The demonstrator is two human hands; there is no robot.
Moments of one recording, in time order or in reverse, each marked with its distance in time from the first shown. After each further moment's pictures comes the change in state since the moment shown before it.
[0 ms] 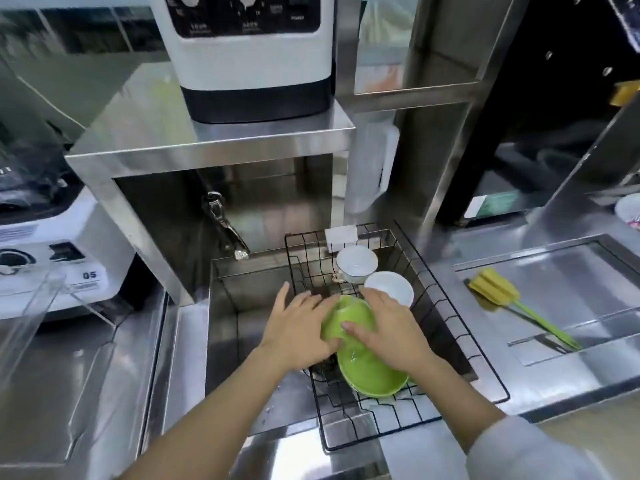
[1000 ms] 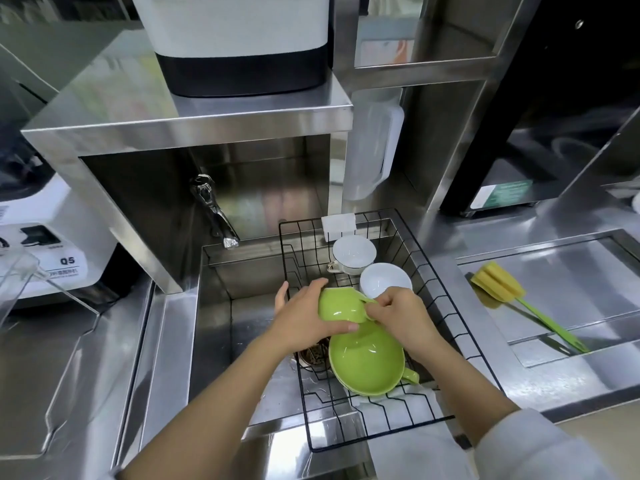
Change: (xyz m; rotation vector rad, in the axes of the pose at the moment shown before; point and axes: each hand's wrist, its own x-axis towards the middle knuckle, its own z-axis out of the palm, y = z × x) left_hand 0.027 0.007 0.016 -0.496 -0.022 -0.194; right_hand 0.020 0.024 -0.008 0.516 -0.001 0.328
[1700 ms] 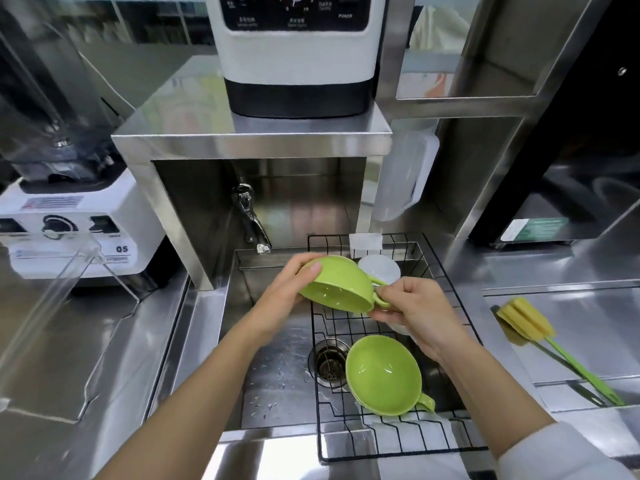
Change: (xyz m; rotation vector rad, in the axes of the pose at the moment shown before) left_hand -0.028 -0.008 -0.066 -0.975 0.089 0.077; right_hand -0.011 -0.054 -0.014 0.597 -0.148 -0.032
